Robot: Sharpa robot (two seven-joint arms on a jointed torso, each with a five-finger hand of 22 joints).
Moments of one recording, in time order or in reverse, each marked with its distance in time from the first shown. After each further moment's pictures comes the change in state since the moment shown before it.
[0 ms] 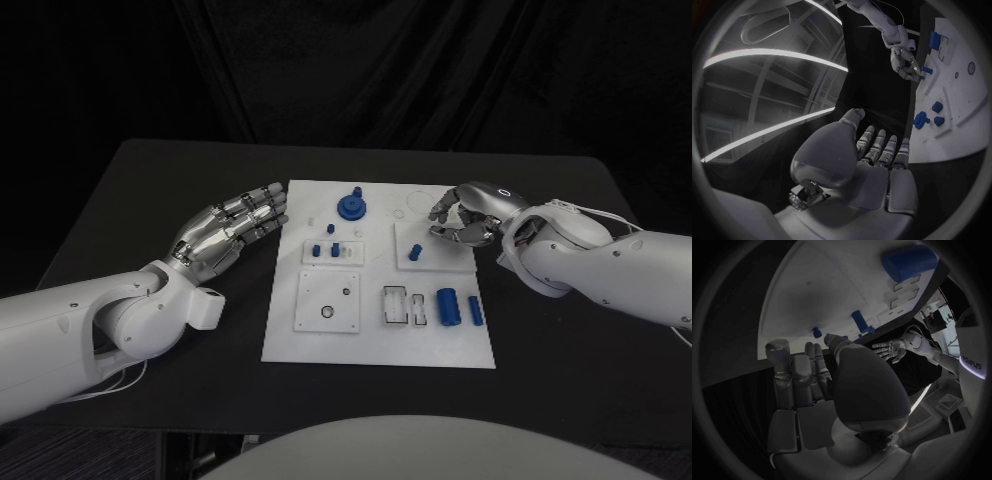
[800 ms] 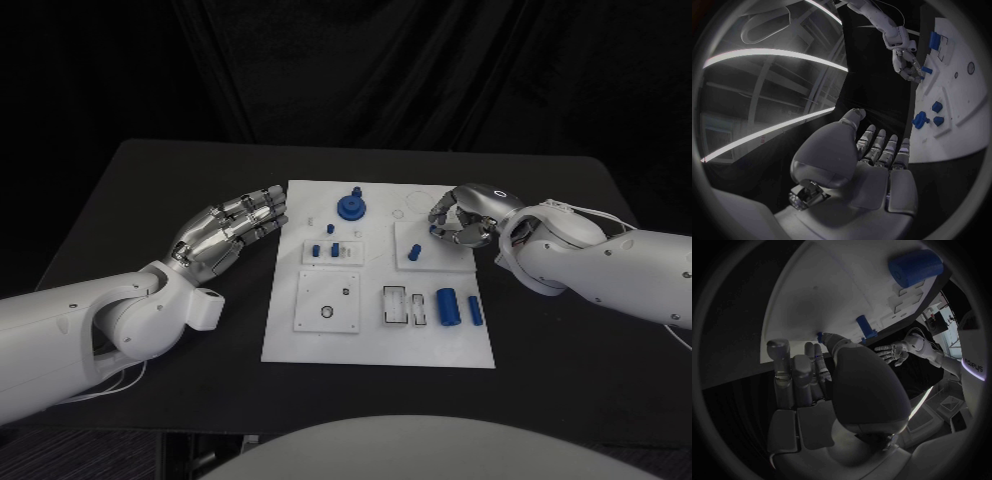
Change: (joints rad) left arm -0.001 0.000 0.000 -0.001 0.000 0.002 0.000; left_hand 0.000 0.000 0.015 -0.015 0.000 0.029 0.029 0.000 0.004 -0.002 0.006 0.015 0.000 0.007 0.007 0.015 0.002 0.000 0.001 0.006 0.000 0.002; right arm -0.008 0.024 0.000 -0.034 -0.011 0.019 -0.012; right_hand 0.034 -0.004 0.024 -0.024 0.045 0.000 0.000 -0.008 -0.014 0.005 0.002 -0.019 -0.013 -0.008 0.003 -0.014 -0.041 0.000 -0.011 0.004 -0.043 0.000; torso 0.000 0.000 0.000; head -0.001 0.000
